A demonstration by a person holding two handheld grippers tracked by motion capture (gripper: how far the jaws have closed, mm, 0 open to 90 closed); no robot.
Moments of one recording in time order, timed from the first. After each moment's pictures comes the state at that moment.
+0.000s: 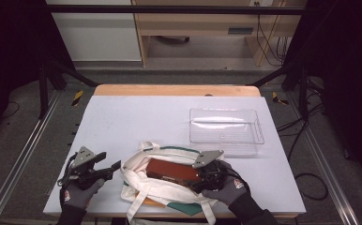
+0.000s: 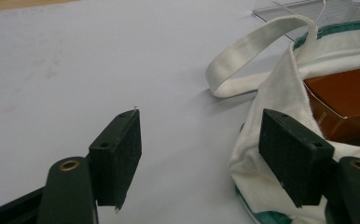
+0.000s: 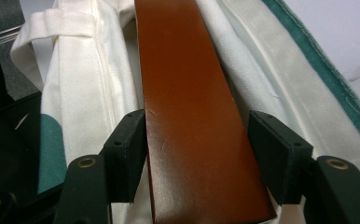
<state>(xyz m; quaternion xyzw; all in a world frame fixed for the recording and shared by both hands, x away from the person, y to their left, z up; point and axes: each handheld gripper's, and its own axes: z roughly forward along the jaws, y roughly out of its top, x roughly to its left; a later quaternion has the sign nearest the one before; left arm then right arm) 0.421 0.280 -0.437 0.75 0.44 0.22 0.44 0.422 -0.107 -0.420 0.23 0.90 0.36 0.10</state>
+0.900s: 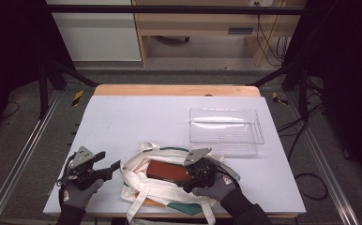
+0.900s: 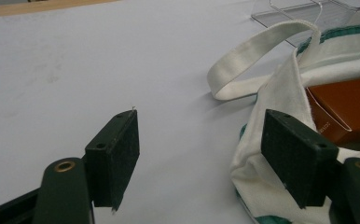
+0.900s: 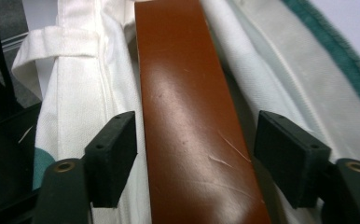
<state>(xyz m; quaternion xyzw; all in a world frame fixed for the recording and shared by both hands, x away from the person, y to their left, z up) 0.420 0.282 -0.435 0.75 0.44 0.22 0.44 0.437 -0.081 -0.435 0.22 0.90 0.37 0.07</state>
